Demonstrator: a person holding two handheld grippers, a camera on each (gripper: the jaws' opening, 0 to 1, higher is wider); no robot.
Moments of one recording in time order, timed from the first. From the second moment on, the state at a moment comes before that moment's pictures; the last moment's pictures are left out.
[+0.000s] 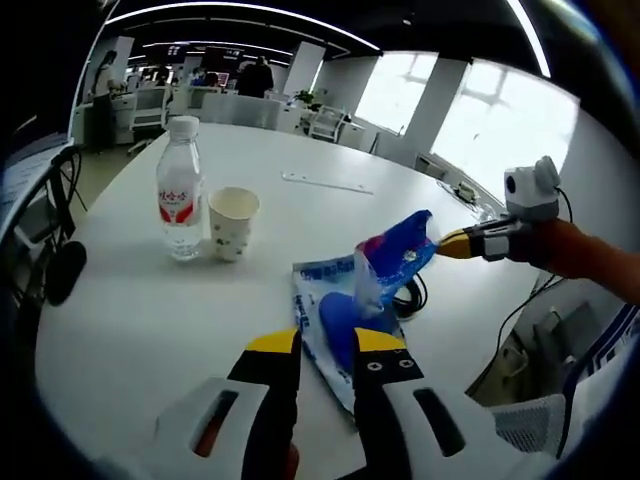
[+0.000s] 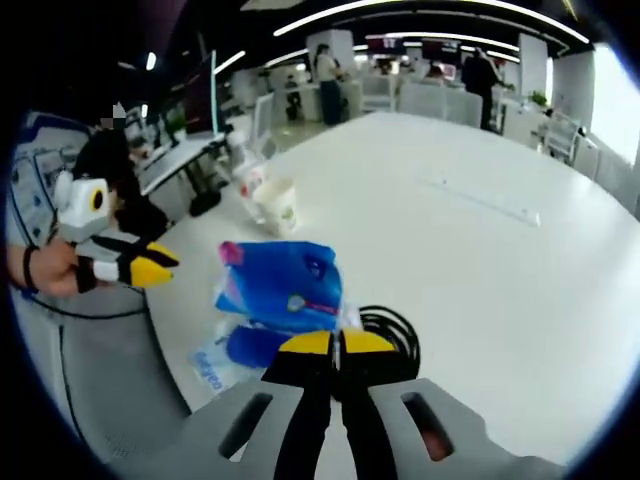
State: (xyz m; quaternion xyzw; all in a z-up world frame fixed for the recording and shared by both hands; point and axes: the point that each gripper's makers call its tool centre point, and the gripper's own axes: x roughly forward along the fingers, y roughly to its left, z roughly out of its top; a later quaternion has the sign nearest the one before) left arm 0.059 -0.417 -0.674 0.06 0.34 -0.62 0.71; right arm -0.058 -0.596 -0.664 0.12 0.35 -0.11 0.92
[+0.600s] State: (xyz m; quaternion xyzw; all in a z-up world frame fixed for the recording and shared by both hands) left arm 0.055 -0.411 -0.681 0.06 0.35 -0.61 0.71; right arm -0.101 -0.693 -0.663 0.18 0.35 -0.23 0.89
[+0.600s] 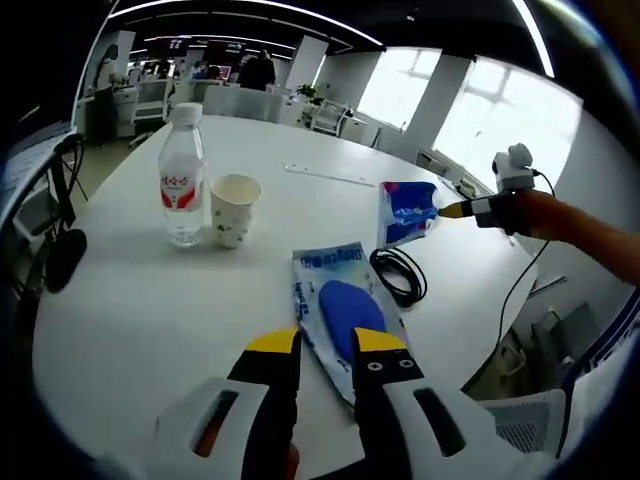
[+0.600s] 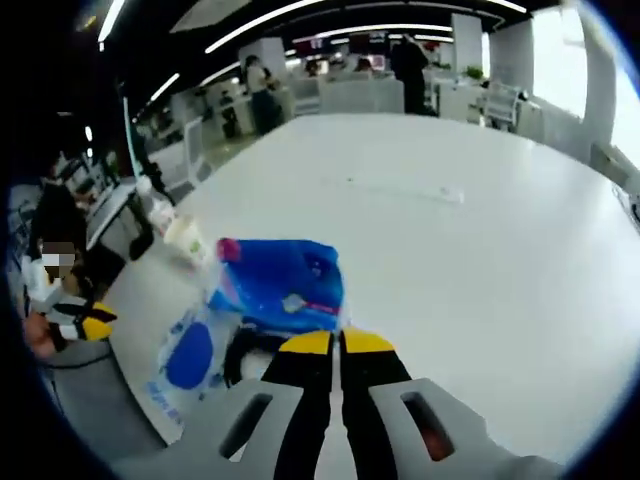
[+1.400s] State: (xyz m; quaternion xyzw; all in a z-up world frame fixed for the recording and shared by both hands) left arm 0.052 -0.412 -0.682 0.06 0.36 -0.60 0.71; right arm -0.126 -0.748 -0.711 0.23 0.39 -0.27 0.85
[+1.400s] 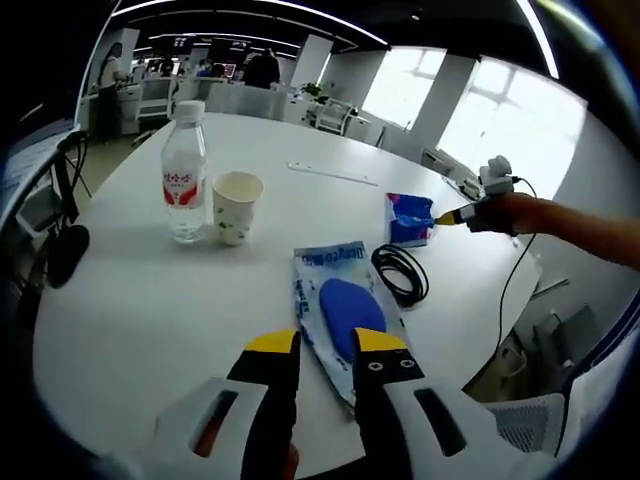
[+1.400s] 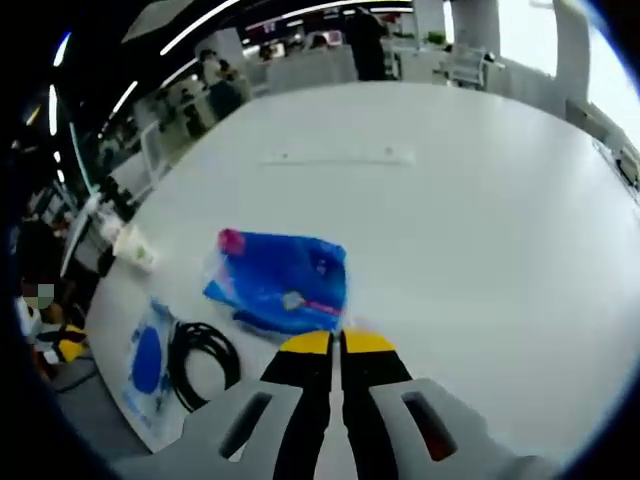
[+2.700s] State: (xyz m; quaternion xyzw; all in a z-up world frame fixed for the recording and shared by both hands) left arm 0.046 -0.391 -0.694 0.05 0.38 -0.58 0.72; right arm -0.127 -0.773 -0.743 0.18 0.46 -0.25 0.83
